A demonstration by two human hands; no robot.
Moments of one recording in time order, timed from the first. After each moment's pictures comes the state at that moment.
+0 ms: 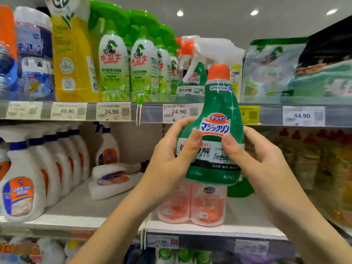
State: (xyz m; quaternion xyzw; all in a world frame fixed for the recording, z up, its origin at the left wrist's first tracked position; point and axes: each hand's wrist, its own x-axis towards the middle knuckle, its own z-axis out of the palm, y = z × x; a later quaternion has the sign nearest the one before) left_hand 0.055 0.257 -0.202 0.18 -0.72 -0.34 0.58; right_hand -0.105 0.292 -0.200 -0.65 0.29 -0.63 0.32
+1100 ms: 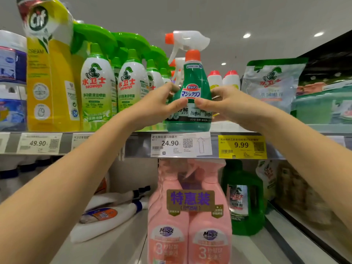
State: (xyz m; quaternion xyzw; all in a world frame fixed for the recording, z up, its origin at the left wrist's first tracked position) left_hand 0.070 0.121 -0.058 0.38 -0.83 -0.04 0.41; right_hand -0.126 0.142 -0.055 -0.76 0.41 -0.45 0.22
